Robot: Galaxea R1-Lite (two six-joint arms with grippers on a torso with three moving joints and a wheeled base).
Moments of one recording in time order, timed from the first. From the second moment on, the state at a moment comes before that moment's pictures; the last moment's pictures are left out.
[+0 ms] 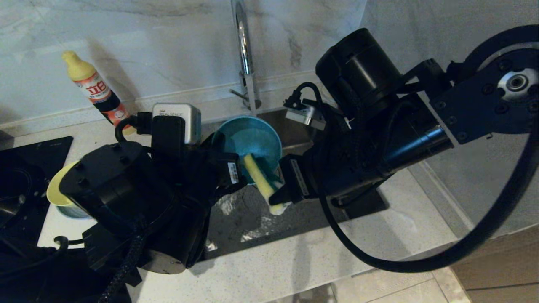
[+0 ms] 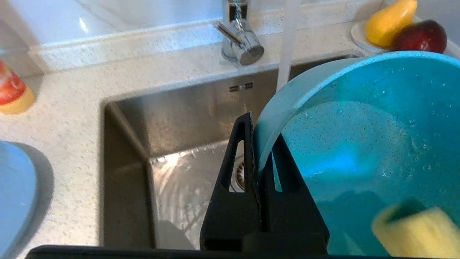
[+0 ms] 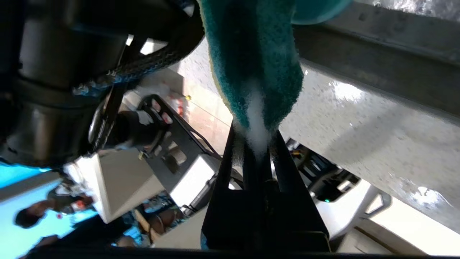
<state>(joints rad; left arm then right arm) -0.79 1.71 -0.66 -1.32 0.69 0.20 0.85 1.90 -1.94 0.75 0.26 0.44</state>
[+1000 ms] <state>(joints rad) -0.82 1.71 -0.58 -1.52 0.71 0.31 0.84 1.93 -1.94 0.71 0.31 0.49</state>
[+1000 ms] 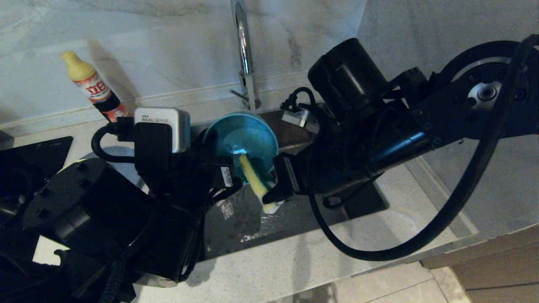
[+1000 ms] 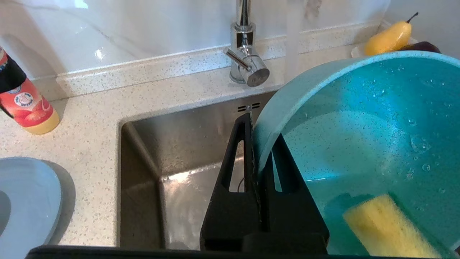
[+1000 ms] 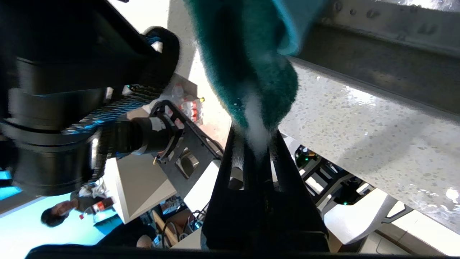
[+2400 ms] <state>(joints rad) -0.84 1.74 -0.49 -1.52 0.72 0.31 0.77 1.89 -1.94 0.69 0.34 0.53</state>
